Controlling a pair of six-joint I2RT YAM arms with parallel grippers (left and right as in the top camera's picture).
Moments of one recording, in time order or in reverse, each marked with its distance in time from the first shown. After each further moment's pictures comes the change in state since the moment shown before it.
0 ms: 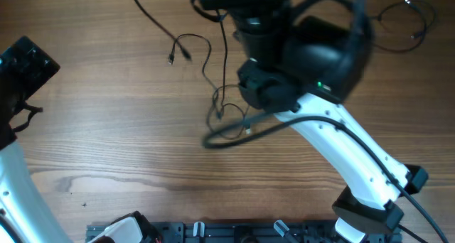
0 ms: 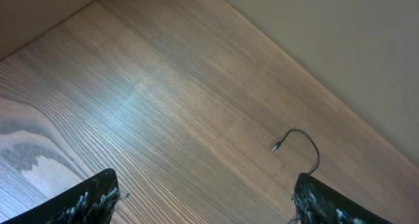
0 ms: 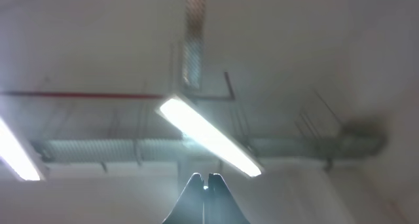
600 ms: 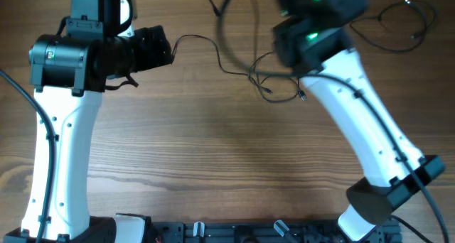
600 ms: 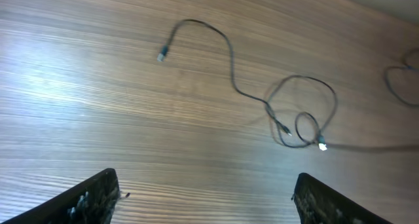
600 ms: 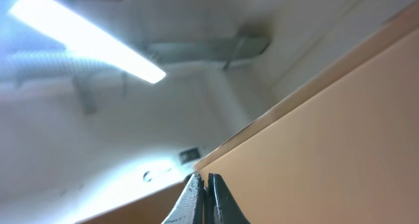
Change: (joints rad) left arm -0.552 0.181 -0.055 0.033 0.090 -0.031; right arm -0.275 -0.045 -0.243 -0.333 -0.106 0.071
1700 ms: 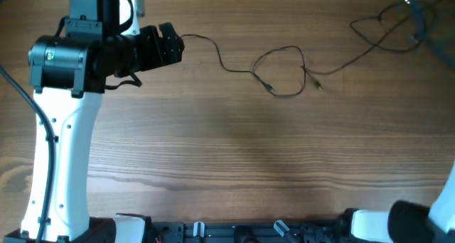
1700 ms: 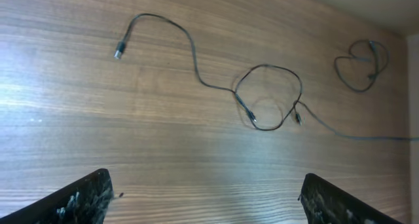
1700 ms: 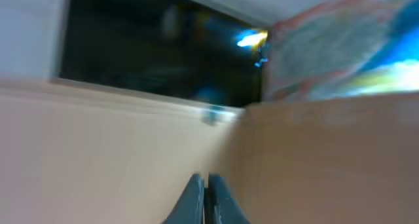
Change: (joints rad) left arm -0.003 -0.005 0.000 0.028 0.159 -0.010; right arm -0.842 -0.267 0.006 -0.466 0.402 -0.877
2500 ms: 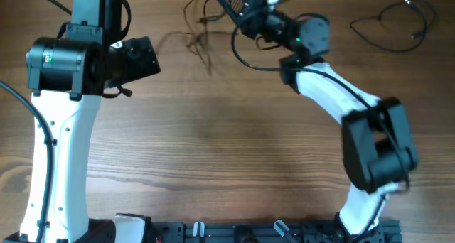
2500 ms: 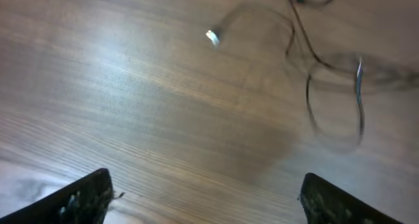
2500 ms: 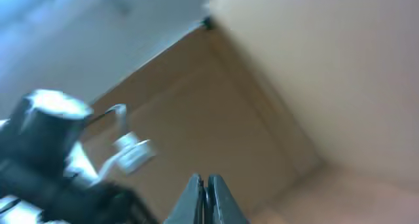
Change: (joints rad) left arm 0.000 -0.008 0.003 -0.142 -0.382 -0.045; right arm 0.616 0.383 -0.741 1.164 -1.072 1.302
